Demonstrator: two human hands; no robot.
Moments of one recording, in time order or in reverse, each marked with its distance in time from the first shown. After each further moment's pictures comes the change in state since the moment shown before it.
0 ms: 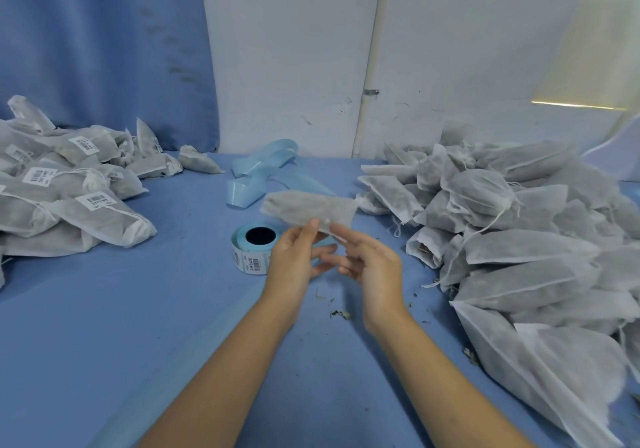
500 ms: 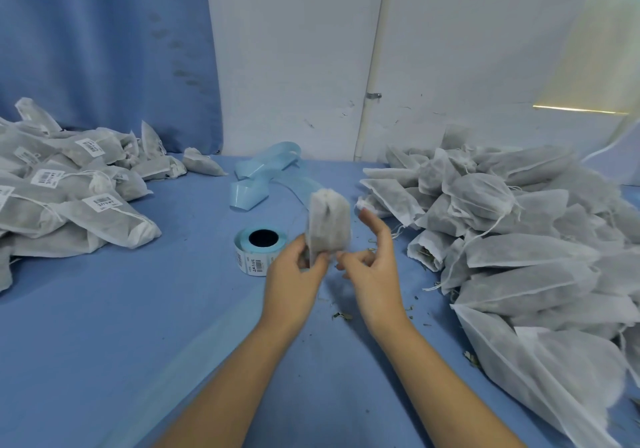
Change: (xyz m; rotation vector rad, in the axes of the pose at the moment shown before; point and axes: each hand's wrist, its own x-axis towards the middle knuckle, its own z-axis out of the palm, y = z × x) left_hand -0.011 -0.014 -0.013 0.534 0.046 0.370; right_hand 0.002 0.014 -0.008 -0.281 -0.001 -0.232
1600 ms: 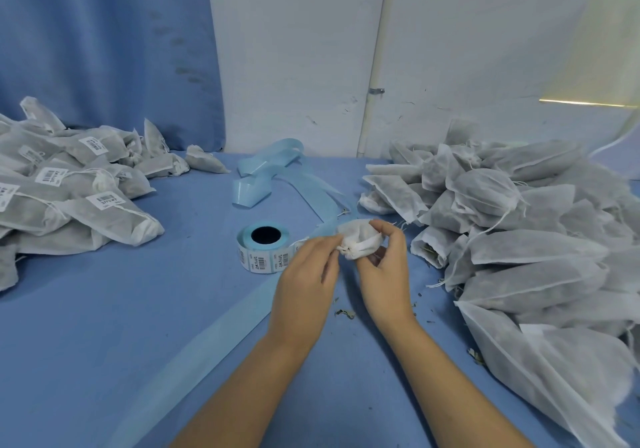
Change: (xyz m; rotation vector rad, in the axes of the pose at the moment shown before) left_hand -0.014 -0.002 0.008 0.315 0.070 0.434; right_hand 0.010 0.014 -0.007 -0.074 0.090 -0.070
